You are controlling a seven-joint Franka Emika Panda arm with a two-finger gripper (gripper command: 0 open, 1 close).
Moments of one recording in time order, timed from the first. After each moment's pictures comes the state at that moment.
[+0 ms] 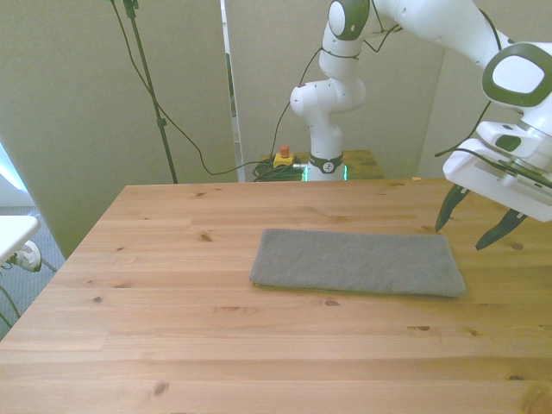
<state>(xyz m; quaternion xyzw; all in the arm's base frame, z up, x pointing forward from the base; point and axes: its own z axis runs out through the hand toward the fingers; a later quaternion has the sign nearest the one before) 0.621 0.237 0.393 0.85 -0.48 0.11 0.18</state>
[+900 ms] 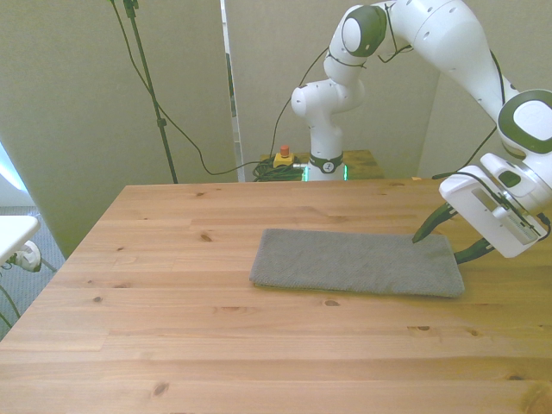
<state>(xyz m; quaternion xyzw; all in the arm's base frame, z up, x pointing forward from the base) 0.623 0.223 0.331 0.81 -0.45 0.16 0.33</state>
